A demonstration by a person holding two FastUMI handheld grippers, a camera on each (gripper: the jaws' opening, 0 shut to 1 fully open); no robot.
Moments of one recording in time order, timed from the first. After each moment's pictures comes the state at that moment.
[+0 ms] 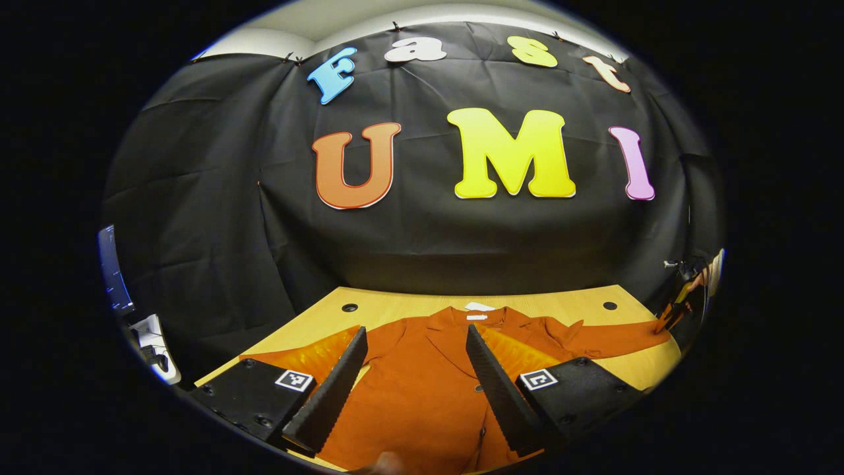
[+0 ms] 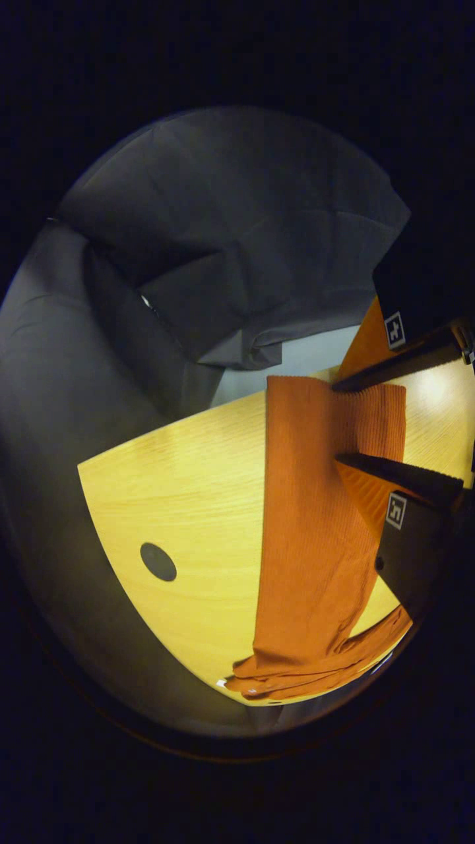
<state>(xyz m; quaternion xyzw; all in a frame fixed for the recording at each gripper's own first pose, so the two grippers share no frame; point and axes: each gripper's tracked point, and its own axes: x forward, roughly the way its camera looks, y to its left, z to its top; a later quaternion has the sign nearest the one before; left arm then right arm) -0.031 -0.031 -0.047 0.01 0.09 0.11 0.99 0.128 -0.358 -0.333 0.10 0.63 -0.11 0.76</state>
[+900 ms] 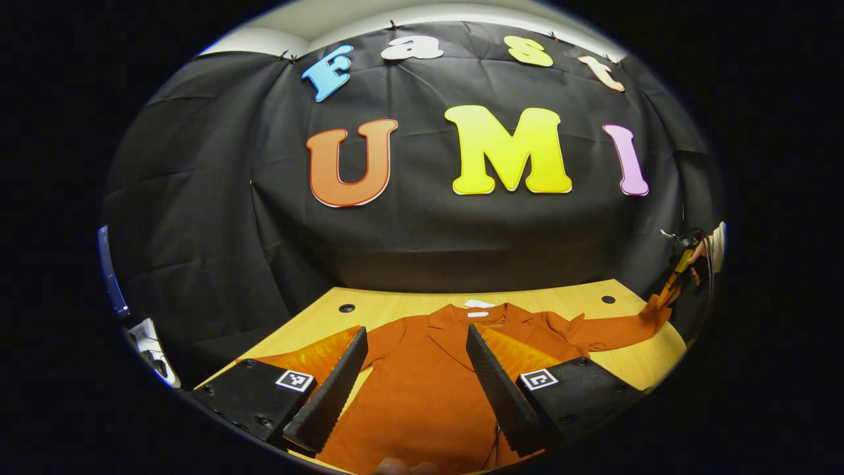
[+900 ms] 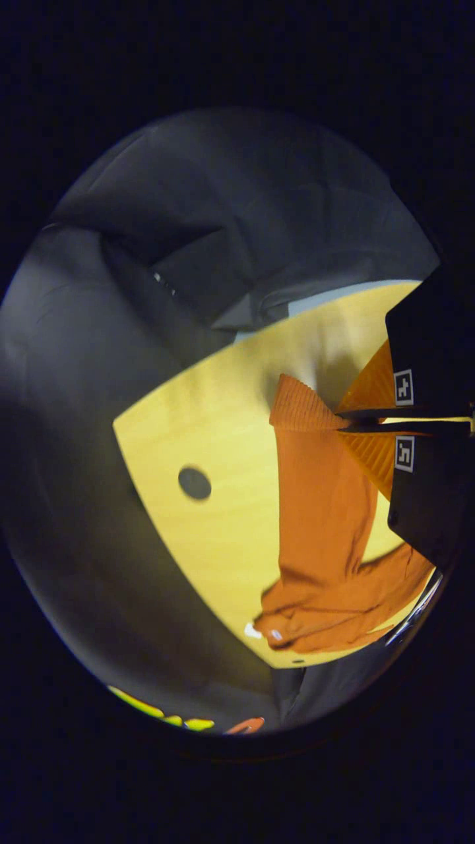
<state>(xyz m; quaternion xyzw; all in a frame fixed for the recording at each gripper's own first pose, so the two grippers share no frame) -0.026 -0.007 -0.062 0.00 0.09 0.08 0.99 0.147 -0.248 -0.236 0.17 0.56 -0.02 0.81</state>
